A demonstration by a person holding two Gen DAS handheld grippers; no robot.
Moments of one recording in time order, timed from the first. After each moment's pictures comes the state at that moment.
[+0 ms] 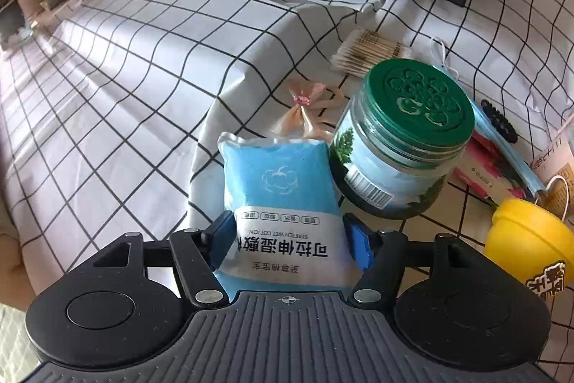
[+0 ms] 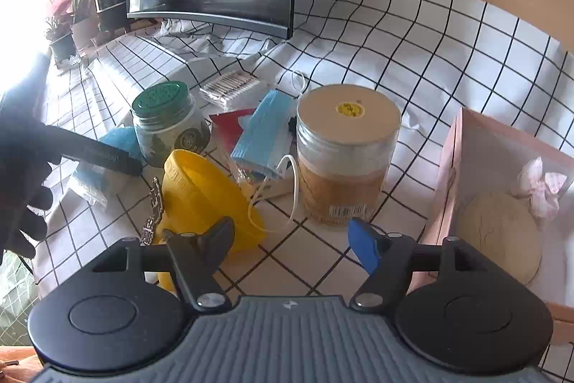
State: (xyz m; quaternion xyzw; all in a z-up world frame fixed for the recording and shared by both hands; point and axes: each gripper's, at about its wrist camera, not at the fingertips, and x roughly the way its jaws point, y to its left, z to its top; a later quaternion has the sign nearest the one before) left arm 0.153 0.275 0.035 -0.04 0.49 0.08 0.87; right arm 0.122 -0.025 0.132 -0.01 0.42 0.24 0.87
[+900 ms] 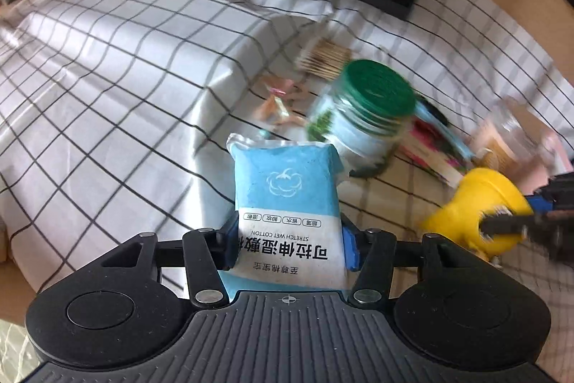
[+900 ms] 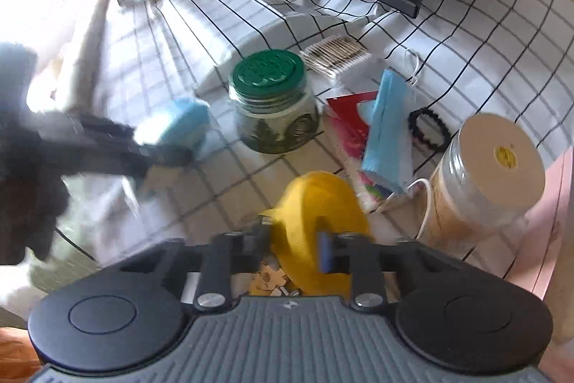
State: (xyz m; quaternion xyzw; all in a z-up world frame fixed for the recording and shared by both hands) left arm 0.104 0.310 0.059 -0.08 0.47 -0.06 0.88; right arm 0.139 0.048 0.159 -0.02 0.50 0.36 0.79
